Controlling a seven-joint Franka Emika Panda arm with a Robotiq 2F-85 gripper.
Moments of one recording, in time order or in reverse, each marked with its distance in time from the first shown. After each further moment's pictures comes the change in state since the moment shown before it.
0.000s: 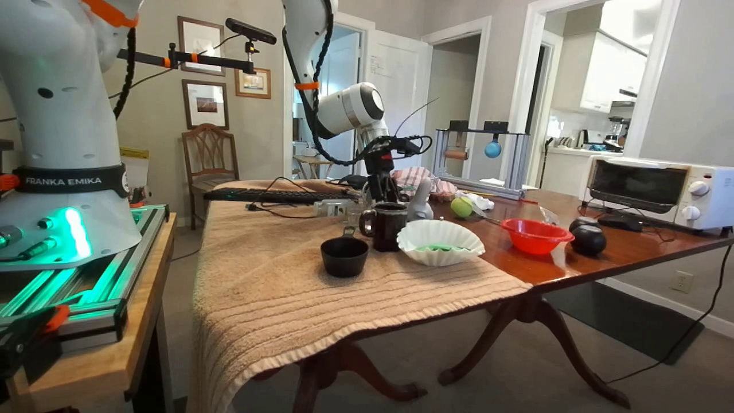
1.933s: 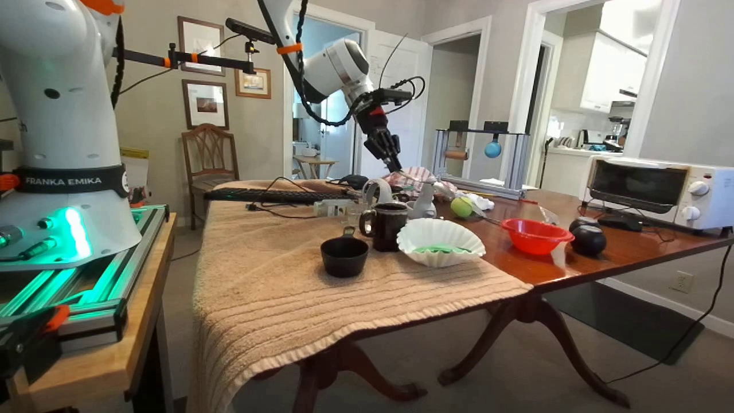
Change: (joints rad) arm 0.091 -0.252 -0.005 -0.092 -0.123 -0.062 0.404
